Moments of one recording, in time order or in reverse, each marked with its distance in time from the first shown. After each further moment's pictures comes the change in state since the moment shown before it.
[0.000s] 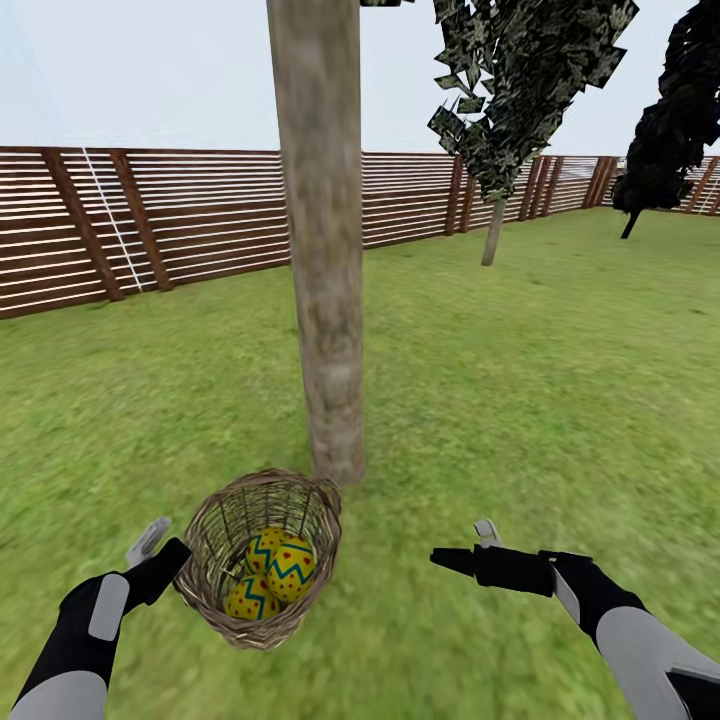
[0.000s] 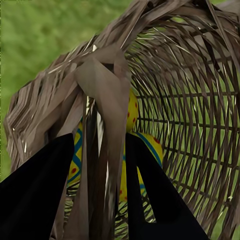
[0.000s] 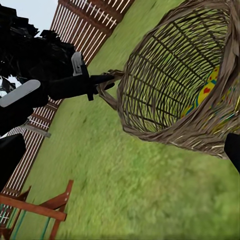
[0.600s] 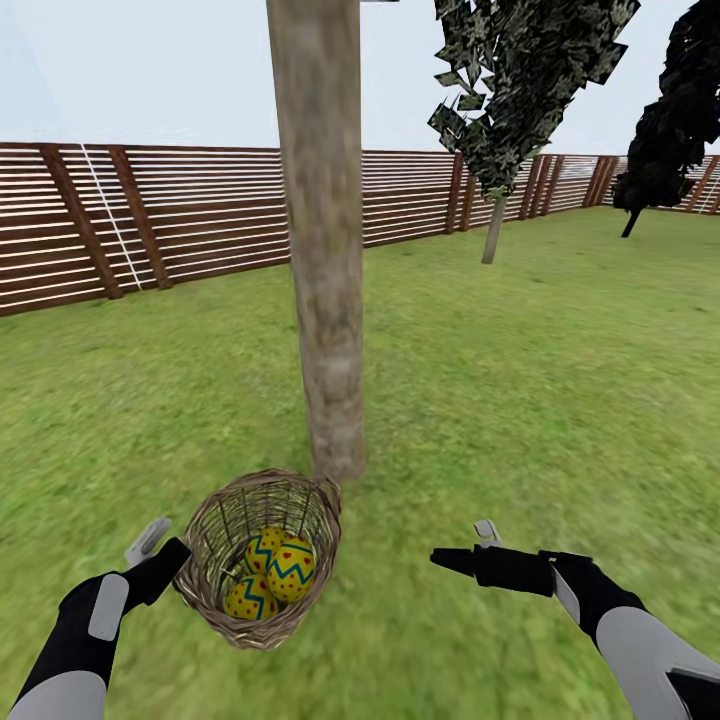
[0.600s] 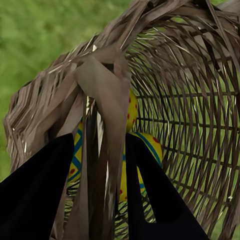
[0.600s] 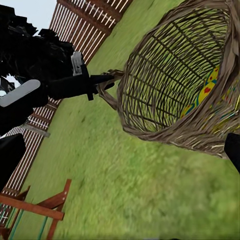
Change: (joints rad) left arm 0.000 0.000 0.000 0.000 0.000 0.000 0.000; right arm 0.001 0.000 0.000 0.000 0.000 0.000 0.000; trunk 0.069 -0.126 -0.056
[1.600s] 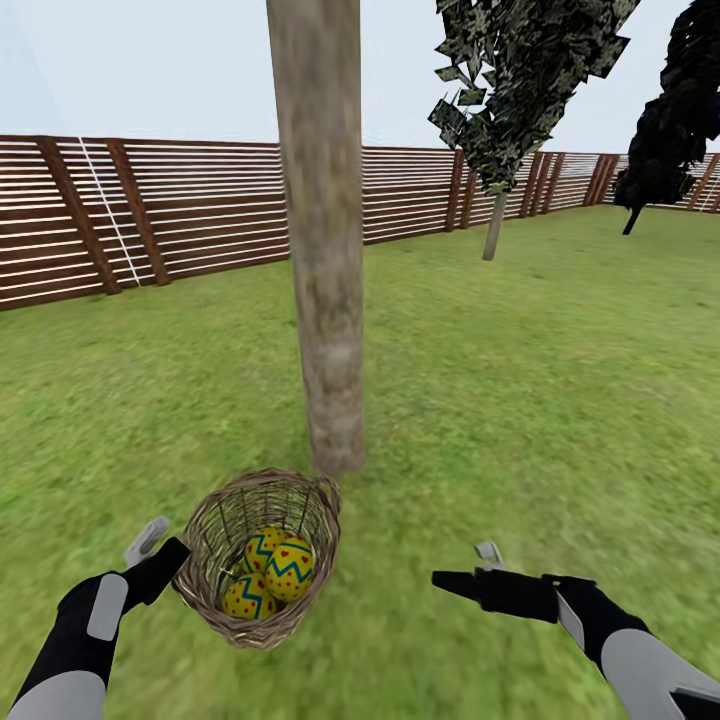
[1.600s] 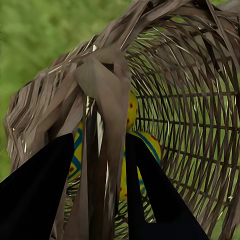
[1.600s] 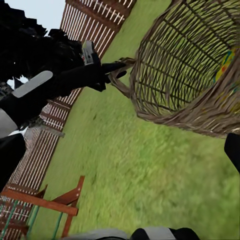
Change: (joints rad) left arm 0.000 0.002 0.002 -0.002 0.000 0.000 0.000; right arm 0.046 0.000 -0.004 0.035 -0.005 -0.014 0.053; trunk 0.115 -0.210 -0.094
